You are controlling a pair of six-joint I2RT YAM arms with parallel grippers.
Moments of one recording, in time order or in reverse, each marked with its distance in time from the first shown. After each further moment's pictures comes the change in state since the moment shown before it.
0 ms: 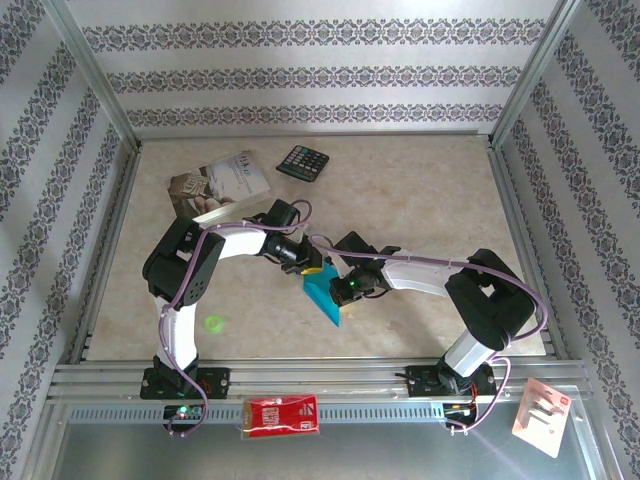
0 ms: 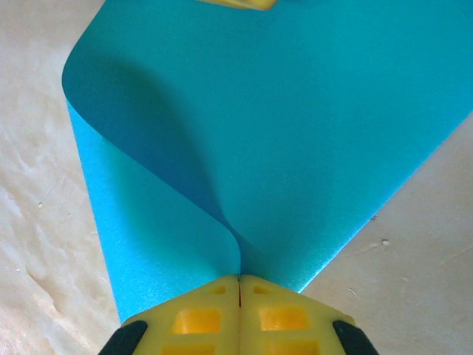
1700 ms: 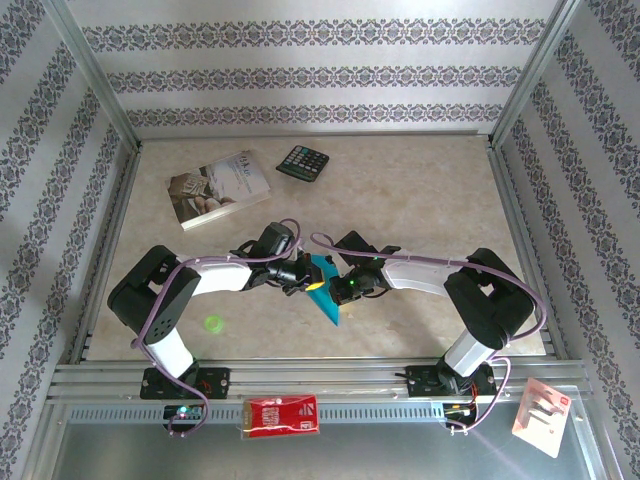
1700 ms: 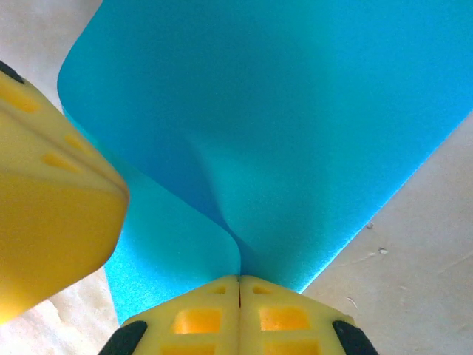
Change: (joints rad) left arm -0.120 -0.290 -0.364 0.382 -0.086 -0.391; right arm -0.007 0.008 0.000 0.018 -0.006 0.022
